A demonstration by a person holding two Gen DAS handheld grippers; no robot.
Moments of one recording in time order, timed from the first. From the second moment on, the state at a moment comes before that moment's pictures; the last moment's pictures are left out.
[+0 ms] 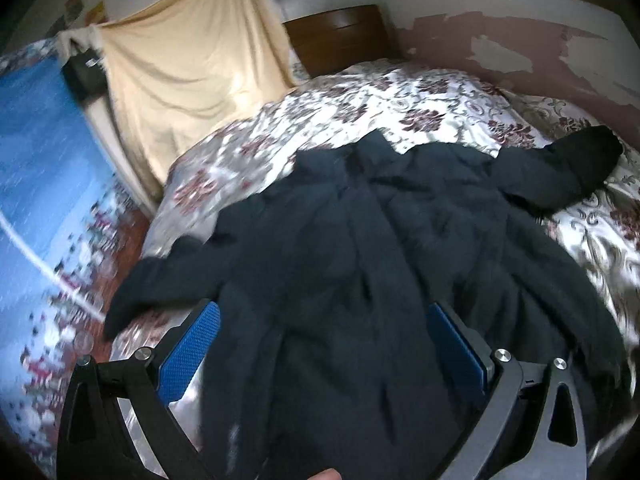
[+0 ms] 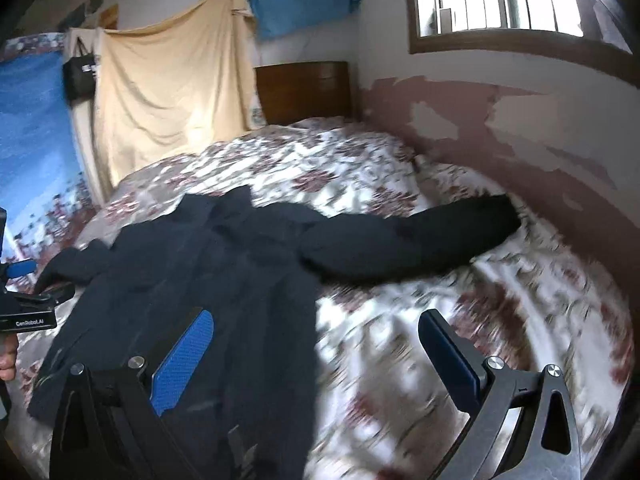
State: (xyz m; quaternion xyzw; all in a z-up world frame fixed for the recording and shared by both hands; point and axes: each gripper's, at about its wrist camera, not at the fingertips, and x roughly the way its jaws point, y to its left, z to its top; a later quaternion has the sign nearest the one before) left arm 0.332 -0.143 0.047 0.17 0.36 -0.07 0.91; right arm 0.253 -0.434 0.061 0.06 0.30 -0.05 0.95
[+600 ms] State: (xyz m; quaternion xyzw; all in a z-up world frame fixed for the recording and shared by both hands) left arm 0.523 -0.273 -0.063 0.09 0.37 -0.11 0.92; right arm 0.381 -0.692 0.000 0.21 0.34 -0.26 0.88
